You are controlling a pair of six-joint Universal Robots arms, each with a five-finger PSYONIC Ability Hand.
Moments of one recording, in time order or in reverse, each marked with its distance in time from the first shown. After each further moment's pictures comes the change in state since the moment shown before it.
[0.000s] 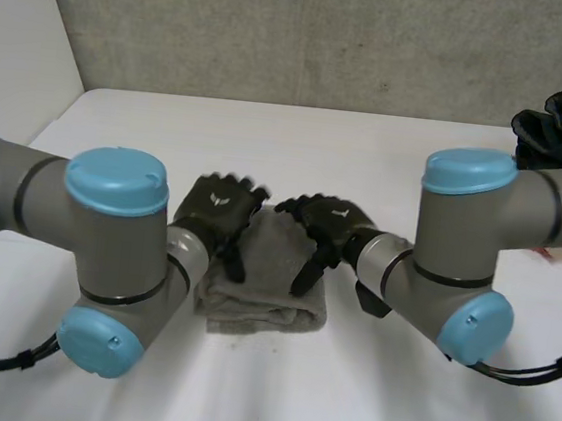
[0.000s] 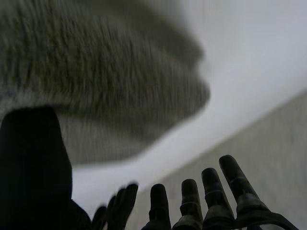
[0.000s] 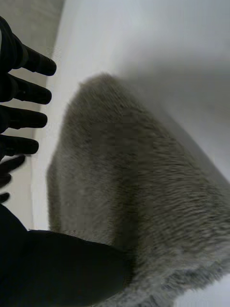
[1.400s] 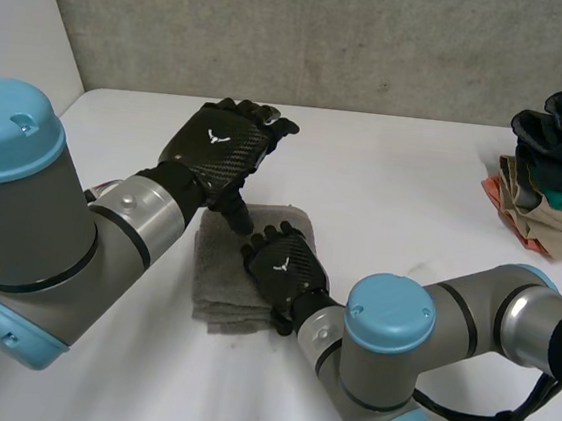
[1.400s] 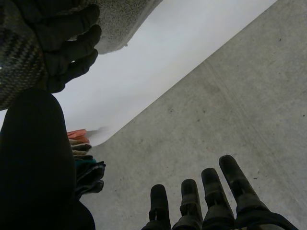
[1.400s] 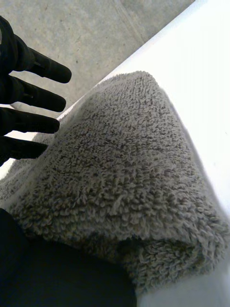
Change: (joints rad) left arm 0.047 0.317 -0.123 0.090 0.256 0.024; right arm 0.192 0.008 0.362 -0.615 0.190 -0.507; left_hand -0.003 -0.001 0.000 0.000 -0.002; right_hand 0.143 0.128 0.148 0.150 0.093
